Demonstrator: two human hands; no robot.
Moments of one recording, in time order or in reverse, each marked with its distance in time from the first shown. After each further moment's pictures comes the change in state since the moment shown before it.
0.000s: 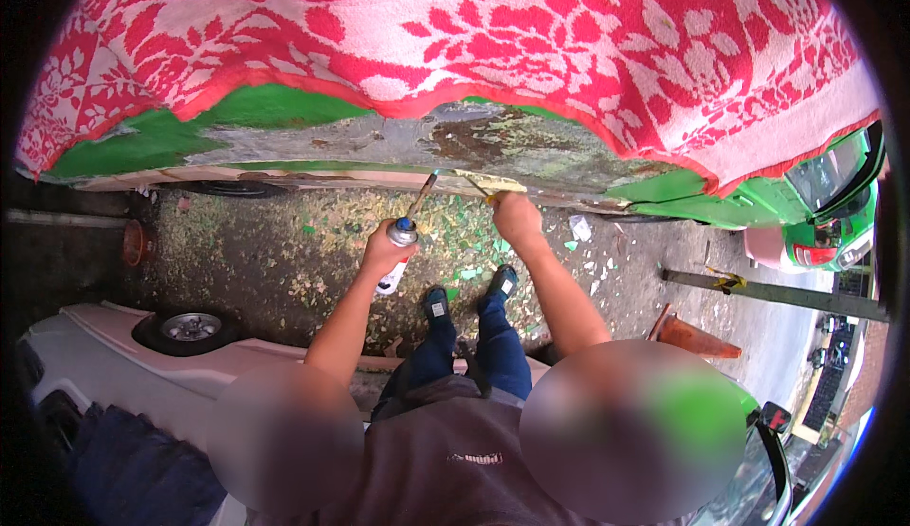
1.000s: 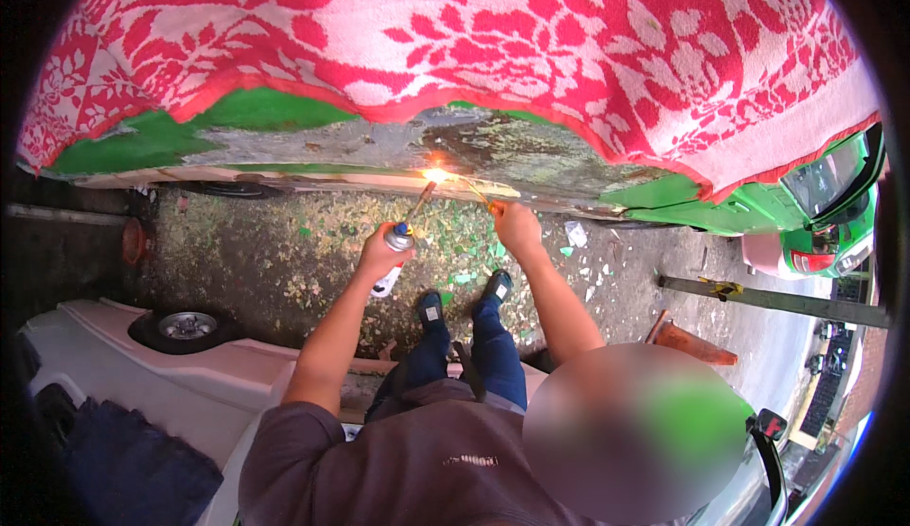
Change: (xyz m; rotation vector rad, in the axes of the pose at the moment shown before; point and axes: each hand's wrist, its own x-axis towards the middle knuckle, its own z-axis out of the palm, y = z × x) left_hand -0.009 0.005 0.010 -0.048 -0.066 -0.099; right_hand -0.012 0.030 0.006 0.169 0.007 0.014
